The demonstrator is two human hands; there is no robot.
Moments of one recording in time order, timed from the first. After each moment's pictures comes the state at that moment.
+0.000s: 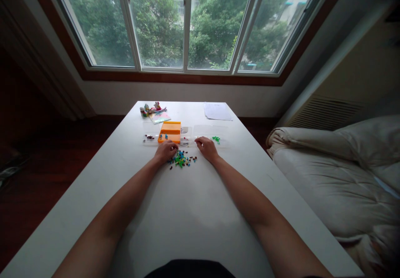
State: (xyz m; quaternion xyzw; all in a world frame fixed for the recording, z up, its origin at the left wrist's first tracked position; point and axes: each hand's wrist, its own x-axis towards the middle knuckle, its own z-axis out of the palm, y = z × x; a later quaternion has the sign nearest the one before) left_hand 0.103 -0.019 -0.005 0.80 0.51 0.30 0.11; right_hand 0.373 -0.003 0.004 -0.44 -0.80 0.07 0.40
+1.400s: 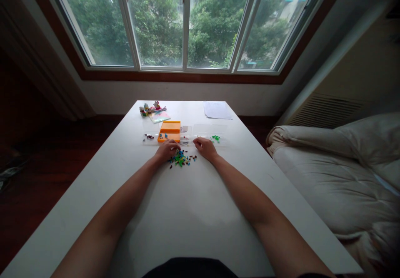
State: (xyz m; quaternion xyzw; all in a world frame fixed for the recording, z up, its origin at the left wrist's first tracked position) left_hand 0.103 -0.018 -0.003 0.84 0.43 0.30 0.13; right_hand 0.371 -0.005 0.003 -0.45 -0.81 0.08 0.37
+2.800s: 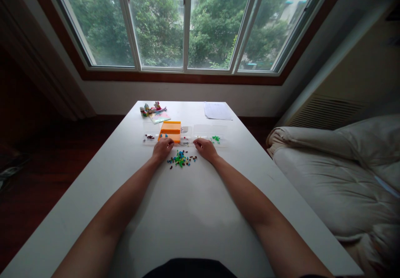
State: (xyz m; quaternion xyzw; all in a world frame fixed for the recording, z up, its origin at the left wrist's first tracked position) left_hand 0.097 -0.019 0.002 0.75 0.56 0.33 0.06; right_hand 0.372 -0.003 0.001 -0.44 -0.82 0.08 0.37
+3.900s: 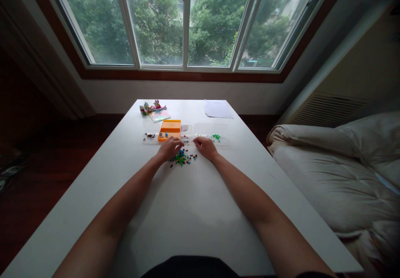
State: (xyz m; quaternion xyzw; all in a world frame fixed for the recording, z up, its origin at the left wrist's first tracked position) left_hand 0.123 -0.031 0.026 0.85 0.45 0.26 0.09; right_hand 0.370 -0.006 0.003 -0.45 -0.81 0.09 0.36
